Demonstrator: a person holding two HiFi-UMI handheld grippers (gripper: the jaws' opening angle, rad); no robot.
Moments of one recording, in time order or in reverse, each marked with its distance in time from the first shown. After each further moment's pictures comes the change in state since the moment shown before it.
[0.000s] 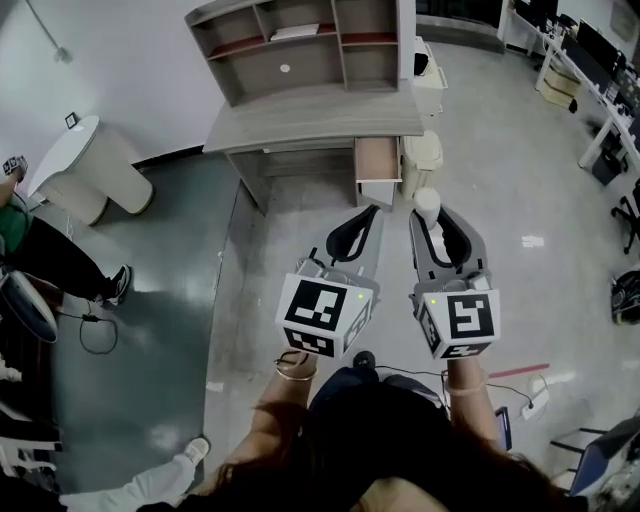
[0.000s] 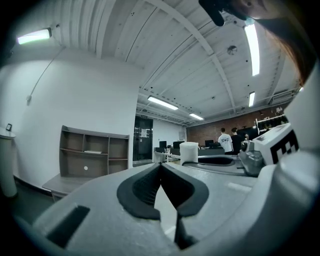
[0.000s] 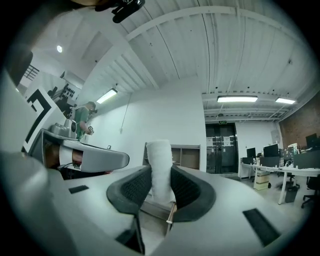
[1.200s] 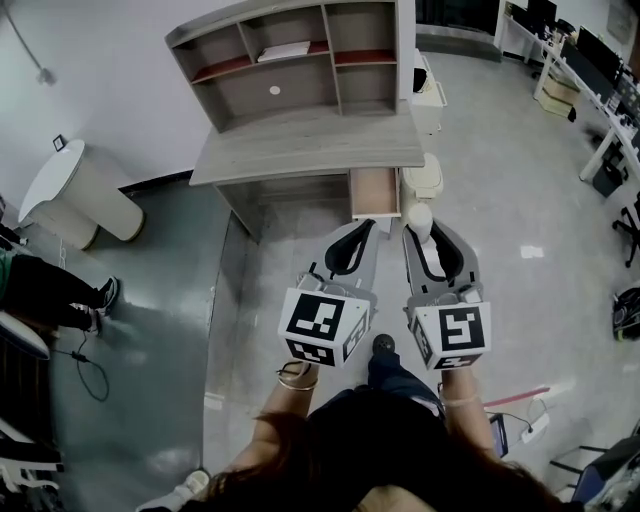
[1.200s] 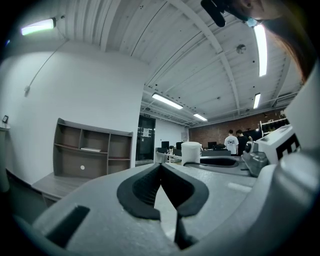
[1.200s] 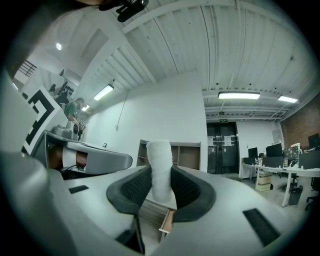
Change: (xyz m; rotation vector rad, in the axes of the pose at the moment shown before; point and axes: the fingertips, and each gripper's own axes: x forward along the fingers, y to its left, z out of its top) left arm 0.118 0.080 -0.019 -0.031 -0.003 0.006; right arm 0.122 -0.053 -0.033 0.000 0.021 -0.012
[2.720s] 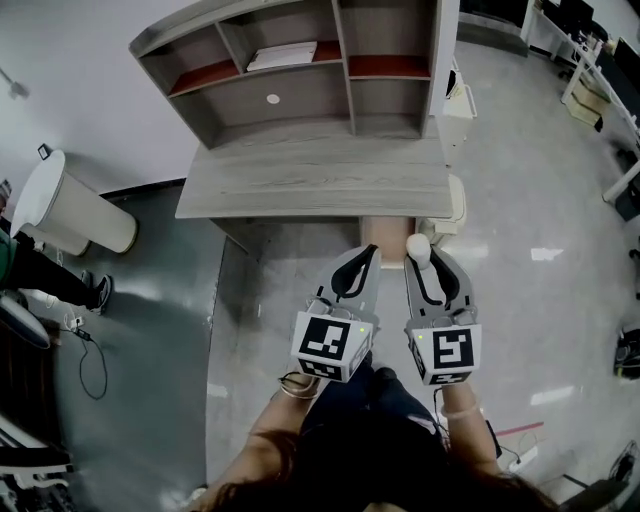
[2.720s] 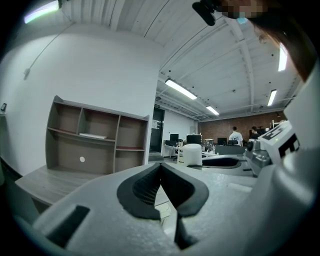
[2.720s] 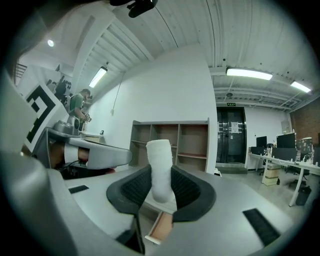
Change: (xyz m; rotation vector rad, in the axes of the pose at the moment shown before) left arm 0.207 0.169 -0.074 -0.055 0.090 0.066; right arm 0.249 -0.079 -0.096 -0.004 0.143 0.064
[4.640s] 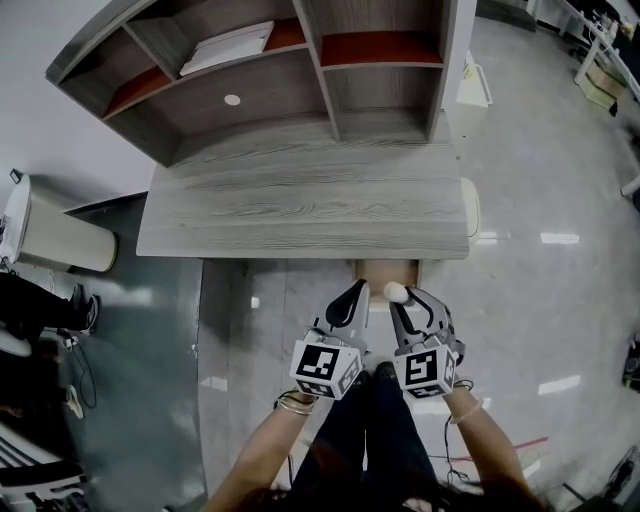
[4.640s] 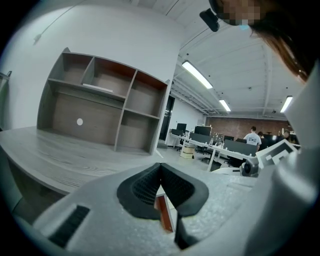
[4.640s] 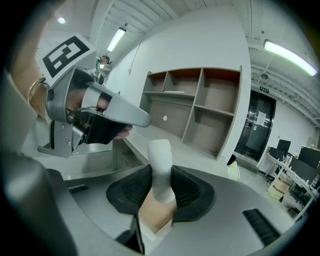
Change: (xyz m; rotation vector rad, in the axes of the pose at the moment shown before) left arm 0.165 0.089 -0.181 -0.146 0.117 0.035; right arm 0.158 -0.049 -0.237 -0.241 0.321 0.183
